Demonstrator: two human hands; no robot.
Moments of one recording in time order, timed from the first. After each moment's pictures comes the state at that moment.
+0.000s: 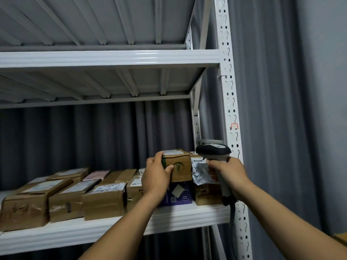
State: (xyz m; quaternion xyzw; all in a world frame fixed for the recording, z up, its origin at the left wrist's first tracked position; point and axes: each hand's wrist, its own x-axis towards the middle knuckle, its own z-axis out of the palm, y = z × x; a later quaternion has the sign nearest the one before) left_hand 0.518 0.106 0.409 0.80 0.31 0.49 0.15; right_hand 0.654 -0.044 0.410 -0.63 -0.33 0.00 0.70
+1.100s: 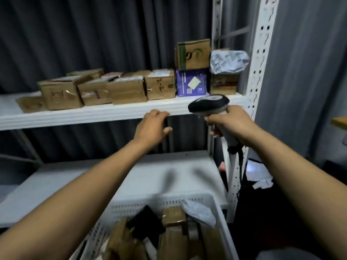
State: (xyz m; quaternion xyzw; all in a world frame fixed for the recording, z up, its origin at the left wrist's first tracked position) left_hand 0.391 0.103 0.254 0.92 0.28 0.27 0.03; right_hand 0.535 -0.089 0.288 -0.70 -0.39 0.16 0.58
